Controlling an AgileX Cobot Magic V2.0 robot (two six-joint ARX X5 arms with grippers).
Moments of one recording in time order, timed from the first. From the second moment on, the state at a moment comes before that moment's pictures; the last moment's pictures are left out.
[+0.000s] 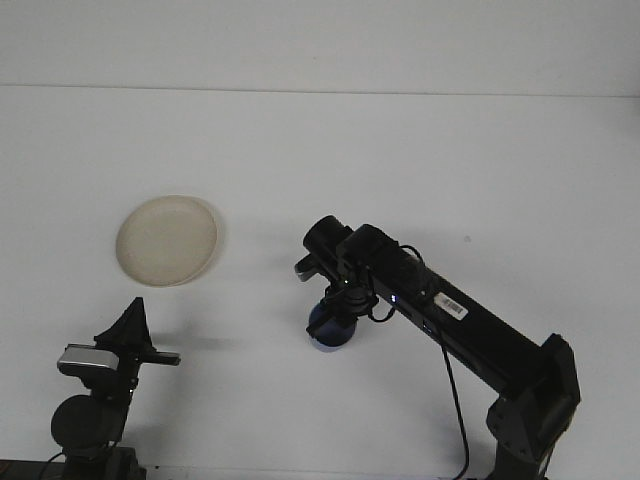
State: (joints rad) left arm -0.05 0.01 0.03 0.20 0.00 -0.02; right arm 0.75 1.86 1.65 -1.26 -0.08 0.07
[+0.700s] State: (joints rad) left arm -0.05 0.01 0.03 0.20 0.00 -0.02; right arm 0.75 1.86 1.65 -1.25 -0.08 0.06
